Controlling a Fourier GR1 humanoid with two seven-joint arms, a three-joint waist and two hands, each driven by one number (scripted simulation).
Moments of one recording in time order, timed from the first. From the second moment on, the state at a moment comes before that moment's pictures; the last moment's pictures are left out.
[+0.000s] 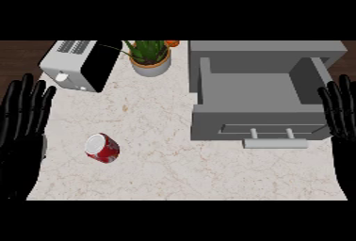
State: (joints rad) left arm 0.00 0.11 0.01 -2.10 0.00 -0.01 0.03; right arm 0.01 -0.14 -0.01 -2.10 0.03 0.00 0.03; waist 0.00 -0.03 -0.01
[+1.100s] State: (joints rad) left arm 0.26 0.00 -0.28 -2.23 -0.59 0.85 0.53; right arm 0.09 -0.08 -0.07 -2.08 -0.03 -0.06 0.20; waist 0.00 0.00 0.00
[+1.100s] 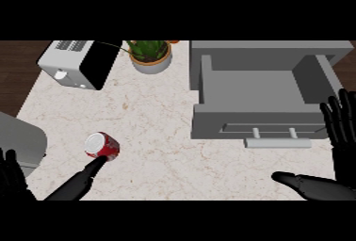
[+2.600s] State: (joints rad) left arm 0.14 0.00 -0.29 -1.61 -0.05 1.12 0.01; right arm 0.19 -0.09 -0.19 -2.15 -0.11 0.04 0.16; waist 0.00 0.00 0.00
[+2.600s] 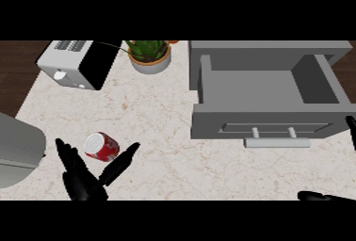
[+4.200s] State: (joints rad) left arm -0.16 0.04 0.08 -0.77 0.65 0.69 -0.78; right arm 0.15 -0.10 -0.30 -2.23 -0.15 0.11 0.26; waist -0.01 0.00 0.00
